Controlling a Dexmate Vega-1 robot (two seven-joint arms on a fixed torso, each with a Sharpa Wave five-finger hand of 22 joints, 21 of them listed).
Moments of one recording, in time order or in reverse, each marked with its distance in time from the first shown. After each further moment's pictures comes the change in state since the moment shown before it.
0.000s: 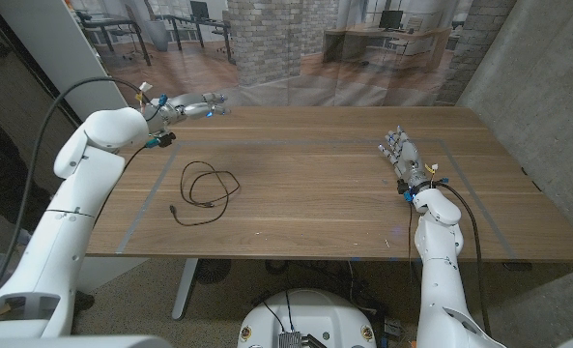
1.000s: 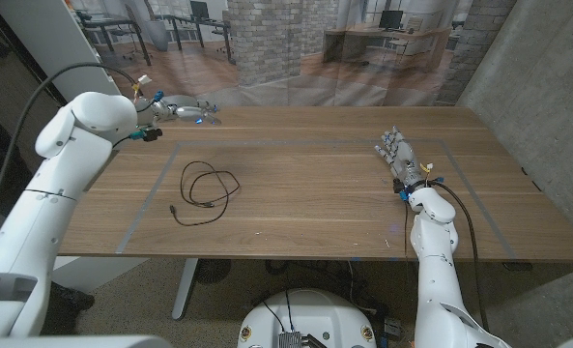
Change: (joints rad) left arm -0.085 0.126 0.059 0.048 0.044 0.039 -0.148; left_hand 0.091 0.004 0.010 -0.051 0.000 0.049 -0.002 0.015 0.005 0.029 -0.019 0.009 0.000 0.006 -0.006 0.008 0.000 0.020 -0.012 -0.014 0.000; right arm 0.021 0.000 -0.011 0.044 -0.012 0.011 -0.019; right_hand 0.000 0.000 0.000 0.000 0.000 0.002 -0.002 0.000 0.000 0.000 0.000 0.000 0.000 0.000 0.000 0.000 0.000 0.000 0.000 0.000 0.000
